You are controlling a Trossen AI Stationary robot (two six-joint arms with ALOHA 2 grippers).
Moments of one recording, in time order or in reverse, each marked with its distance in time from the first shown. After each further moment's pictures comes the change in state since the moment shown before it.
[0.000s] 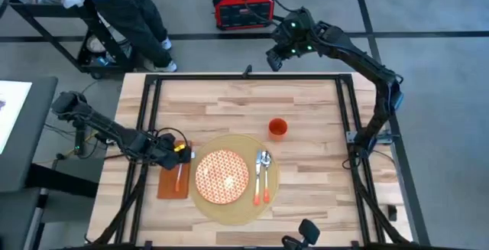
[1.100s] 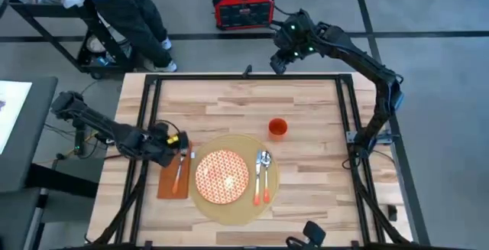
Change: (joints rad) left arm 0.010 -0.125 0.125 -0.162 -0.528 -0.041; right arm -0.004 -0.001 -0.030 -0.164 -0.002 -0.072
